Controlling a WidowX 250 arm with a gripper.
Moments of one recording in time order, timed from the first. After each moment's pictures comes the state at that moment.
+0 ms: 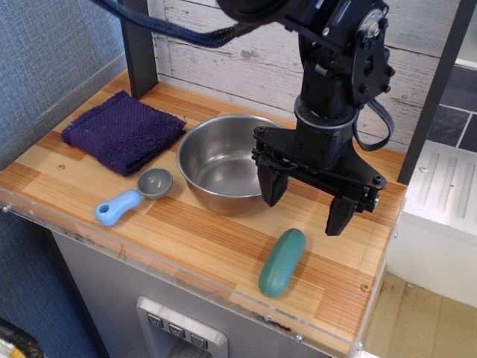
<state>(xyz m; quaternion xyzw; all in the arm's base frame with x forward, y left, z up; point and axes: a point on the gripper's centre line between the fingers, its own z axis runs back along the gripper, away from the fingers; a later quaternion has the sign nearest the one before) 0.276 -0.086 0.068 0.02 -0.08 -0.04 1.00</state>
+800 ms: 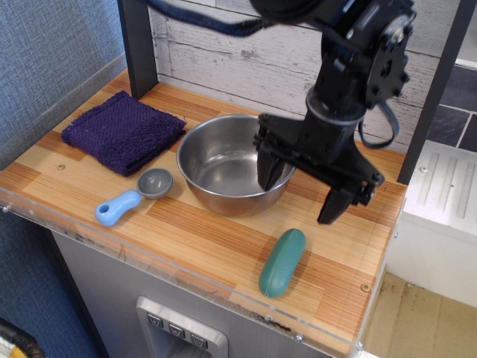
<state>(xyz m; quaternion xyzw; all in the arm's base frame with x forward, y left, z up) 0.288 -0.078 0.072 0.08 -0.07 -0.05 0.99</state>
